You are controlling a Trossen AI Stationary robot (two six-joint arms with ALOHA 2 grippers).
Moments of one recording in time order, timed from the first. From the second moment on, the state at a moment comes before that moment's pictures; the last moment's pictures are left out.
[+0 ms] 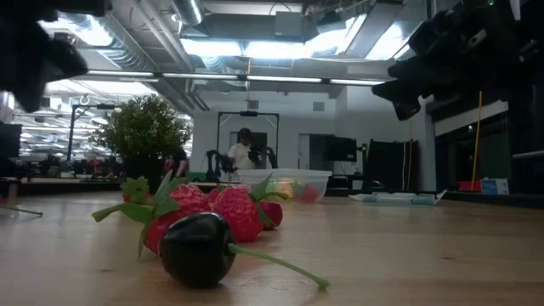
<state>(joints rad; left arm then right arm) -0.64 1.29 0.84 -0.68 -0.16 -0.84 -0.10 0.99 0.21 0.63 -0.31 0.16</state>
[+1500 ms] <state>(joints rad) -0.70 1.56 0.84 -0.73 -0.23 -0.93 -0.04 0.99 0.21 0.63 -0.31 0.20</state>
